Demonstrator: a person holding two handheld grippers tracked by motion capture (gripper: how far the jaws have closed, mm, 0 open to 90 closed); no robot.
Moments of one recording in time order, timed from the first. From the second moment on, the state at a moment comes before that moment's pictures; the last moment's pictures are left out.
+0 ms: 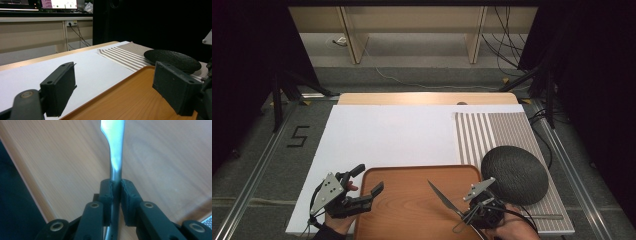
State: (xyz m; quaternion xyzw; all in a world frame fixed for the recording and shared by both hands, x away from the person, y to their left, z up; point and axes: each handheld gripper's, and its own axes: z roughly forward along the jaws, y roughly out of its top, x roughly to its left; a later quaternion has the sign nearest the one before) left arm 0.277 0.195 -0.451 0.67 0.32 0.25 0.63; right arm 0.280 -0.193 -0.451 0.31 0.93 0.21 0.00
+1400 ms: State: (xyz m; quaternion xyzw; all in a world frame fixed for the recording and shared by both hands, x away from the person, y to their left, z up) left arm 0.280 0.196 -0.451 0.67 0.32 0.23 0.63; right arm 0.269 -0.171 -0.455 0.26 0.91 0.31 0.08
